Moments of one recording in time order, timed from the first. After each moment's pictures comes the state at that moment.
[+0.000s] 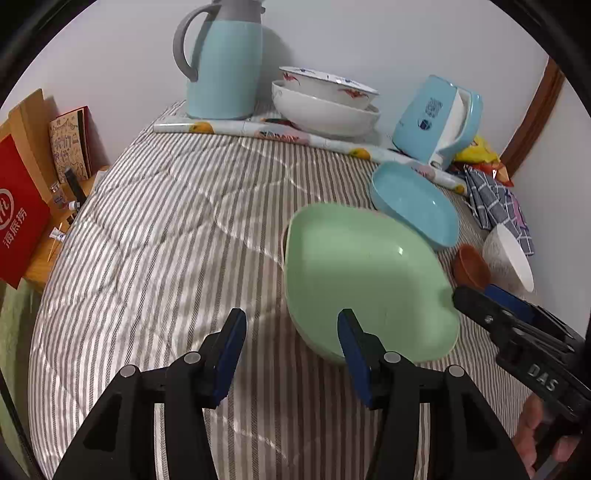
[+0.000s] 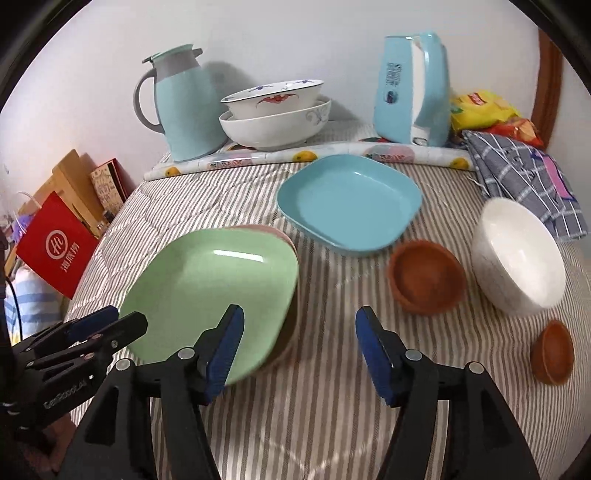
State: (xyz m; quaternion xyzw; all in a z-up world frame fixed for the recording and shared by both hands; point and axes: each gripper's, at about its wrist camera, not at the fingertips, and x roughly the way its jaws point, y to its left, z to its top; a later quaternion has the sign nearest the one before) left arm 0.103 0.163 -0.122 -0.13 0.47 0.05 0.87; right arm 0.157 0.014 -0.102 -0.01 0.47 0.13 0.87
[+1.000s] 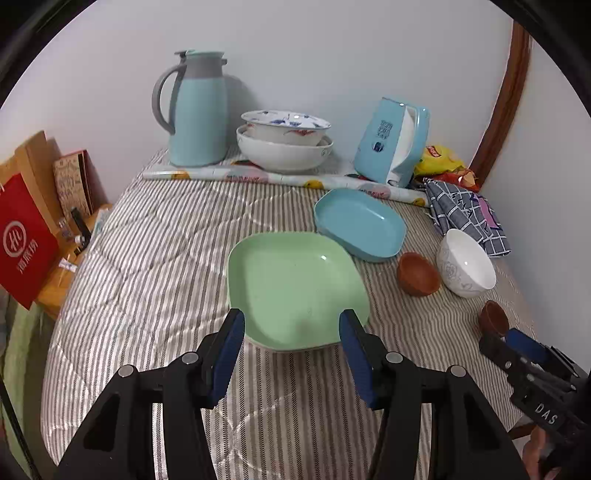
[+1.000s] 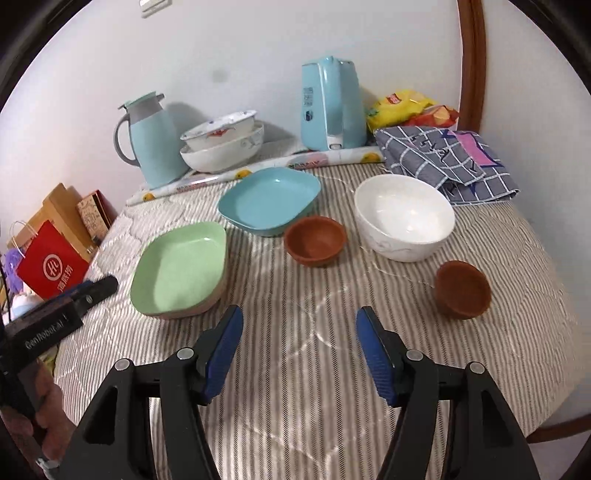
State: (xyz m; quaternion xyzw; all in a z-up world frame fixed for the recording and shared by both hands) left arm 0.072 0.104 -0.062 -0.10 0.41 0.05 0.90; right arm 0.089 -0.075 -0.060 0.02 0.45 0.07 0.89
